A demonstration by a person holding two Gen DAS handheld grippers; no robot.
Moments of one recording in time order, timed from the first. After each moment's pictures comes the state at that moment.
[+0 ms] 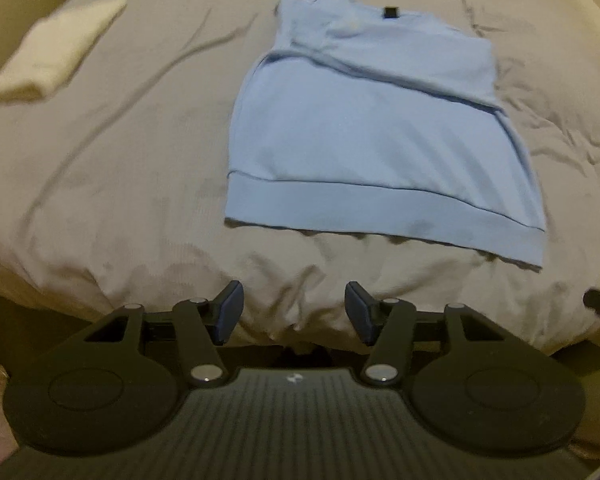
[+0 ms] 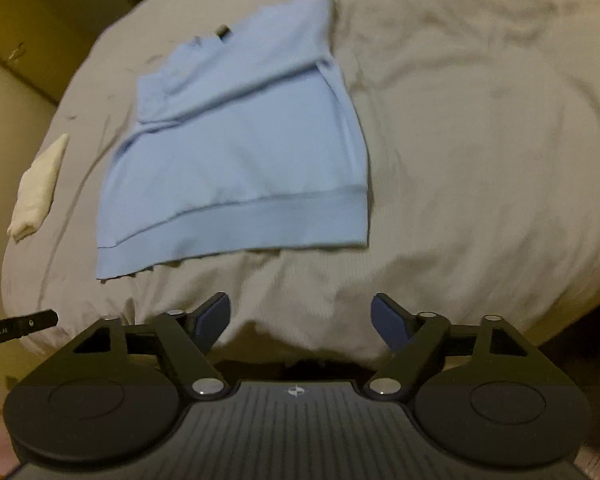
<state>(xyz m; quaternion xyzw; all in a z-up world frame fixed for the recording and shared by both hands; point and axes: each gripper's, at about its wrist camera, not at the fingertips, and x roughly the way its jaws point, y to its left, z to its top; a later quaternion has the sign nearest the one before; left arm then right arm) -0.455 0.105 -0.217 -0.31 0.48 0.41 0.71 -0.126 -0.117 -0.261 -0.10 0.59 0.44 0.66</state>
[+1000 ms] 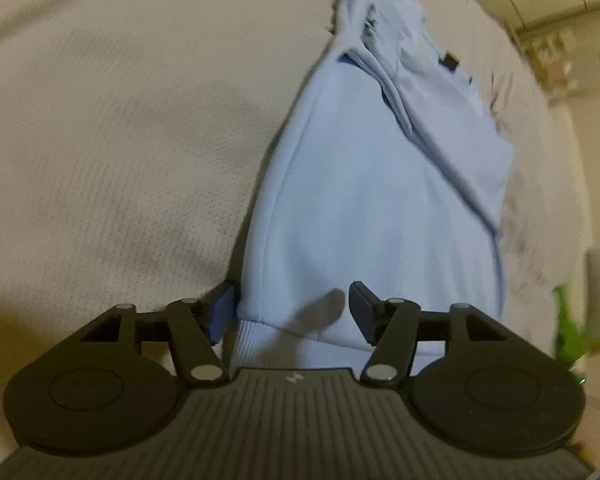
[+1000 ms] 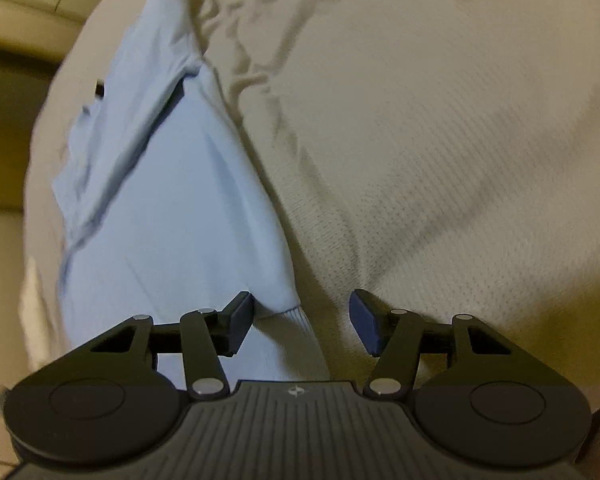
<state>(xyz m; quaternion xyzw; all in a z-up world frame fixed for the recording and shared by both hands) -0.490 0.306 -0.368 -0.57 0.35 0.27 0.69 -0.010 -0.060 -0.398 0.06 0.69 0.36 0.62</state>
